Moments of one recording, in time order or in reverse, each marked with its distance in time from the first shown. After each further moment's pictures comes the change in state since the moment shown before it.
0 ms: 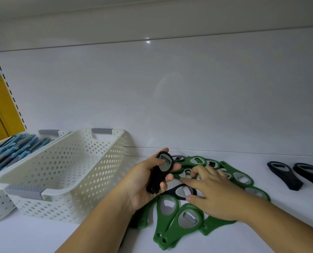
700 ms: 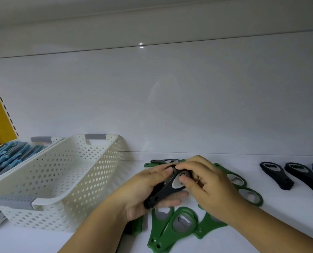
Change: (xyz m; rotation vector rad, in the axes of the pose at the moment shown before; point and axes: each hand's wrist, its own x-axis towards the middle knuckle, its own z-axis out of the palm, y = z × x) left_hand -0.014 -0.003 0.010 0.230 -0.201 -0.033; right_hand -0.003 -0.010 -0.002 0.471 0.738 -0.247
